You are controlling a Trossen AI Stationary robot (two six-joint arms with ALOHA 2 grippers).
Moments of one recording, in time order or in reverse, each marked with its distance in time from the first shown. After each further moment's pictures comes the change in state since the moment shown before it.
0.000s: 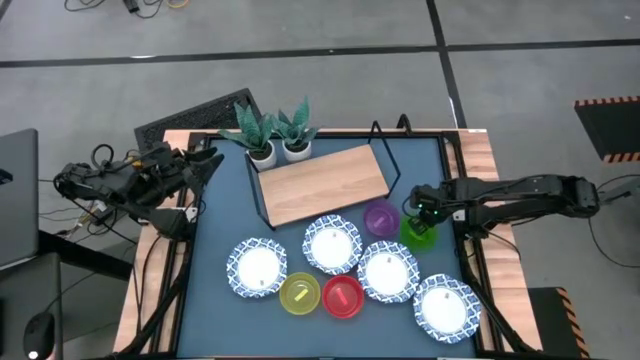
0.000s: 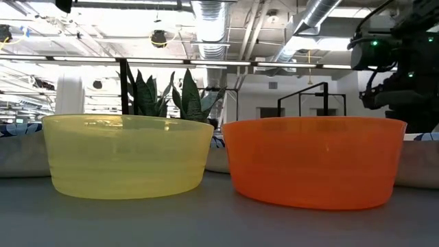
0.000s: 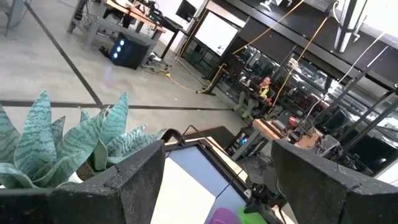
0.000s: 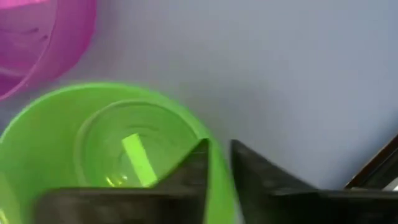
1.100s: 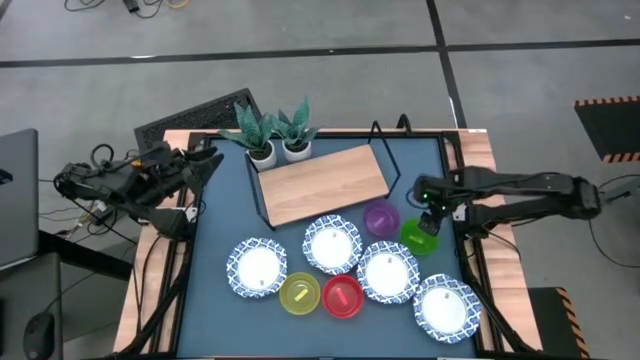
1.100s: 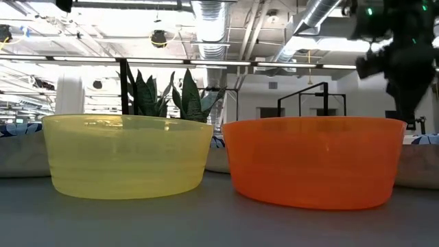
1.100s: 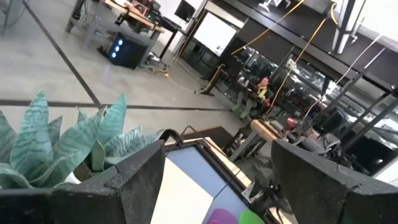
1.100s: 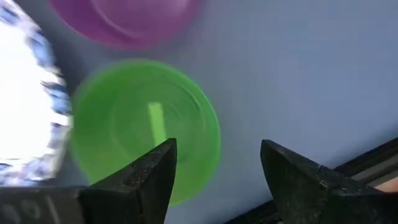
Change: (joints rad) left arm 0.000 0.000 0.001 0.008 0.004 -0.001; right arm -0.008 -0.036 0.195 -0.202 -0.055 -0.428
